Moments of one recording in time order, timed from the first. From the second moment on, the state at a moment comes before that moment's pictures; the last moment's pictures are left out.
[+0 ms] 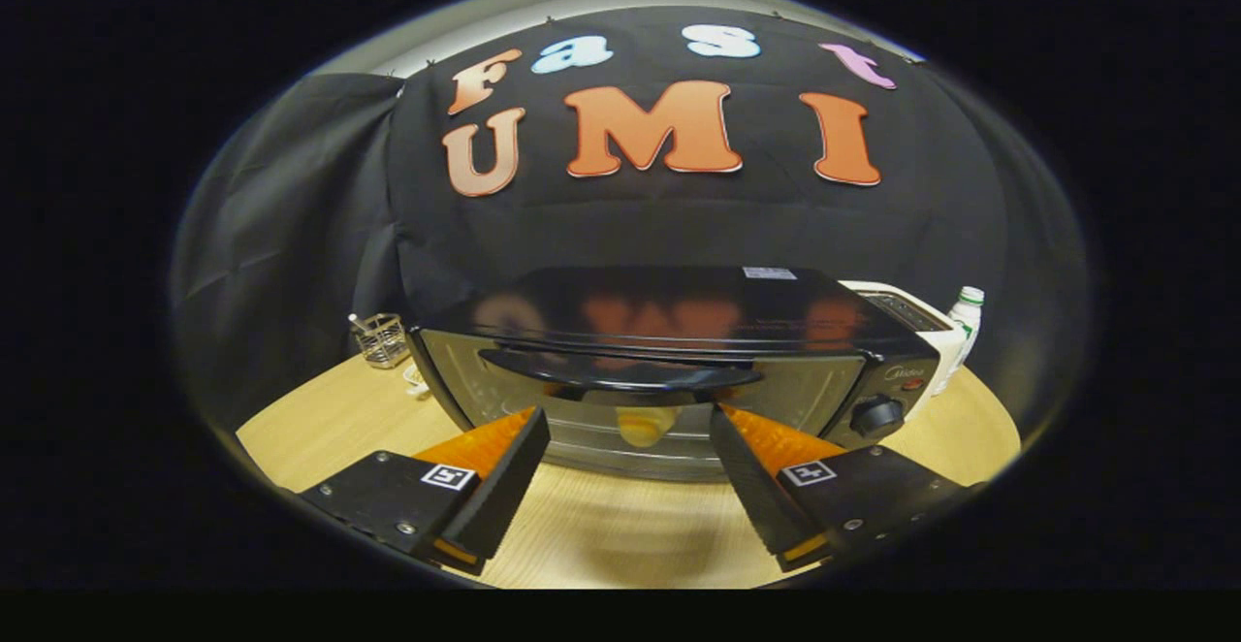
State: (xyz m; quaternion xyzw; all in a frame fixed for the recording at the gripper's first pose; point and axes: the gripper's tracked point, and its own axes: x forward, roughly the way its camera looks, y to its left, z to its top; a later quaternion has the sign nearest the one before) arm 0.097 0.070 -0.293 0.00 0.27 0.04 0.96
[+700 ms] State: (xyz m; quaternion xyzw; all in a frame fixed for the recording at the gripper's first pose) arm 0.006 0.066 -0.114 0.05 0.09 0.11 0.99
